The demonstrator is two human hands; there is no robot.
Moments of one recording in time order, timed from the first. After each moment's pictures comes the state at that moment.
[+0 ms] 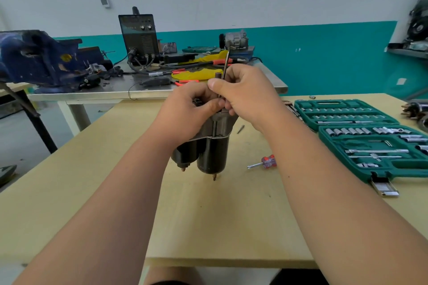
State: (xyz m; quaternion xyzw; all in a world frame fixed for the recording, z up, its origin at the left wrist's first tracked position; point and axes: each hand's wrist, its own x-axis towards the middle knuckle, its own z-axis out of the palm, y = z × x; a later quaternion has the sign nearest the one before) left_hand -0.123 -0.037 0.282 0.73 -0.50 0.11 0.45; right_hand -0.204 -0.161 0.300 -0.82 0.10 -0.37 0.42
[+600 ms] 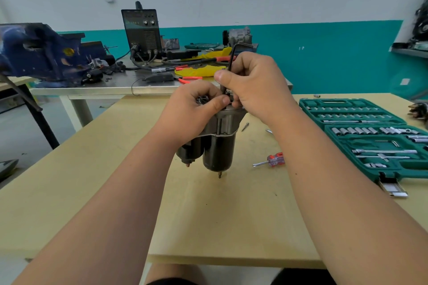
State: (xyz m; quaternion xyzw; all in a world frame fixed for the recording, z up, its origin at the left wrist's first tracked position) left_hand -0.118 -0.031 0.275 0.71 -0.51 0.09 0.49; right_hand -0.206 -0.156 0.305 -0.81 0.04 -0.41 0.41
